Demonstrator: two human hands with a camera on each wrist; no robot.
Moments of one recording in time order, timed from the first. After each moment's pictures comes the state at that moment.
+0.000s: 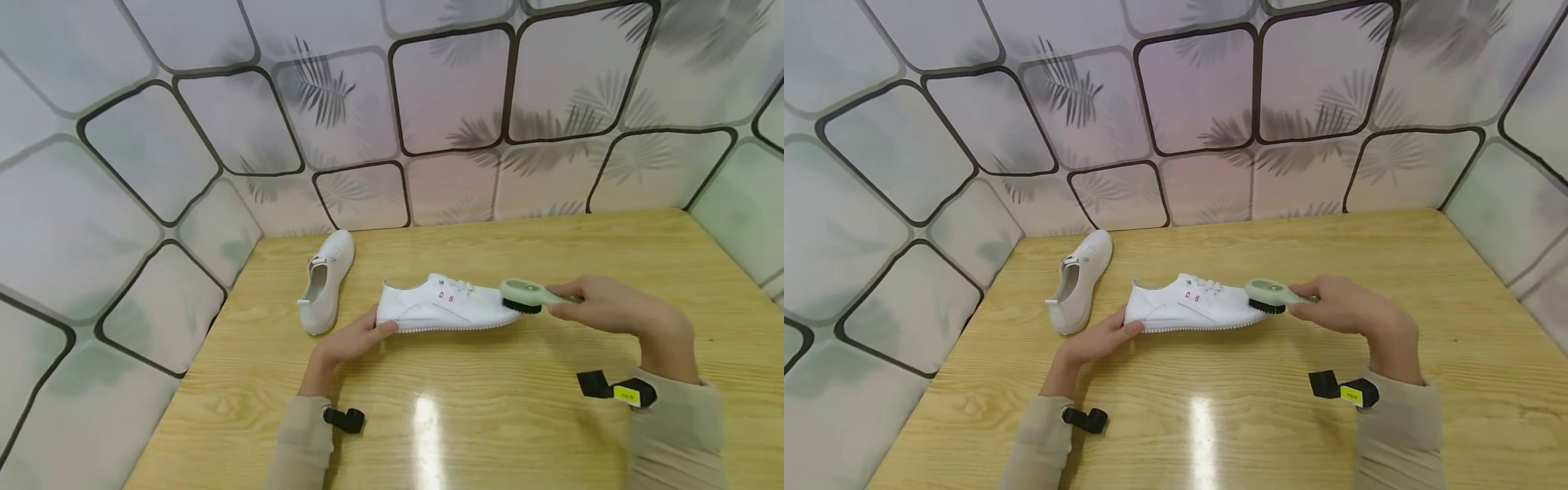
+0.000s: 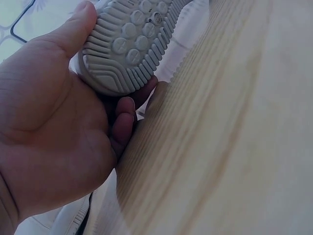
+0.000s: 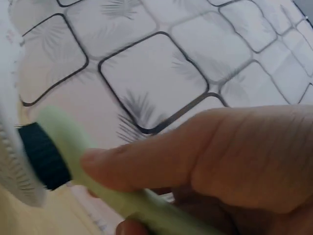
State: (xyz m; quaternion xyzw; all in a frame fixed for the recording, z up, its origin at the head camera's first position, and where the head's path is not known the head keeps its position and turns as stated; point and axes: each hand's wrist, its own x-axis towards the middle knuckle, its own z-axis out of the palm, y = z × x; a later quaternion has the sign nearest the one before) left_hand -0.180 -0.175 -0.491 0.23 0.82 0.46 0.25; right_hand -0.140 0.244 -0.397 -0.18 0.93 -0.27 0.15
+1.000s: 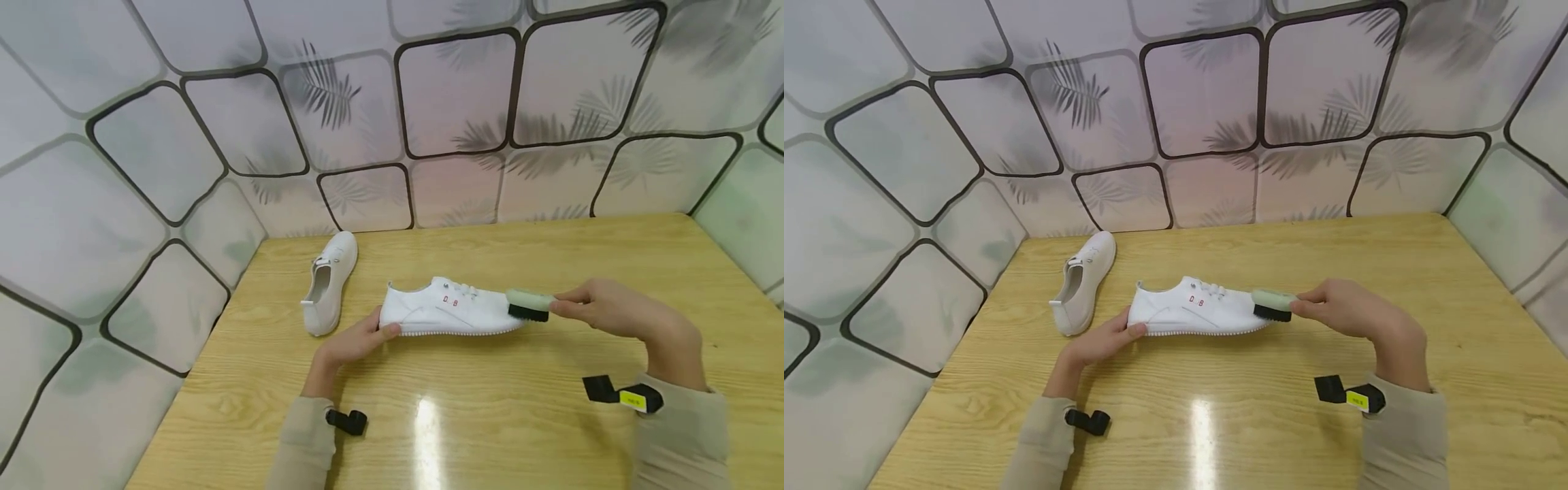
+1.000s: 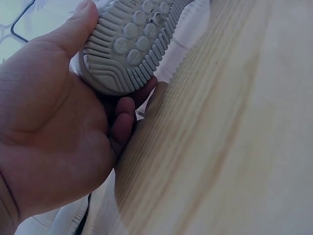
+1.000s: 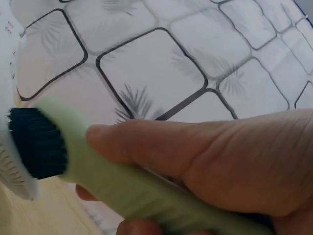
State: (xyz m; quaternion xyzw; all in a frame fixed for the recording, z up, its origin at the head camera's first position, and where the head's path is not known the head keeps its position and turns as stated) left_hand -0.182 -0.175 -0.490 0.24 0.82 0.47 0.25; right_hand -0.143 0.246 -0.396 -0.17 0.92 -0.29 0.19
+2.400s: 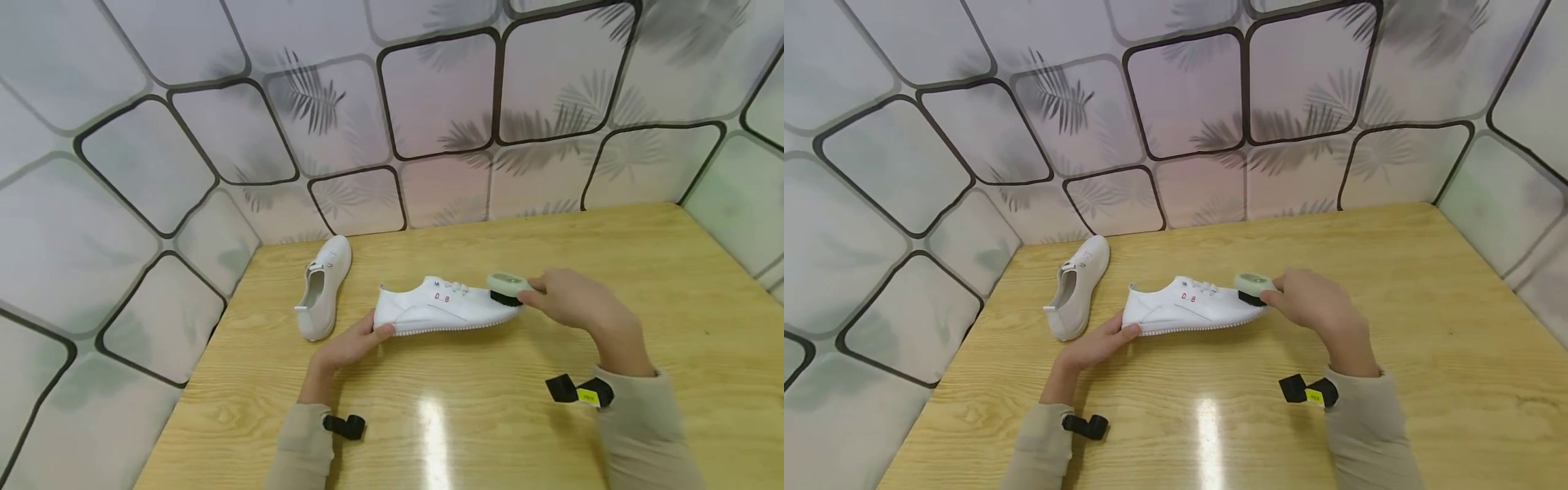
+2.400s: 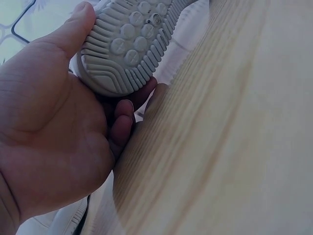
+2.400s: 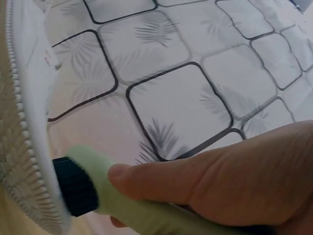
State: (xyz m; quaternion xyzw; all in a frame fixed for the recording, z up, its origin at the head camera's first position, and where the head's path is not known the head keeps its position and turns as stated) left_hand -0.181 -0.175 -0.488 0.23 0.82 0.47 0.25; right_hand -0.143 0.214 -0.387 -0.13 0.96 -0.21 0.15
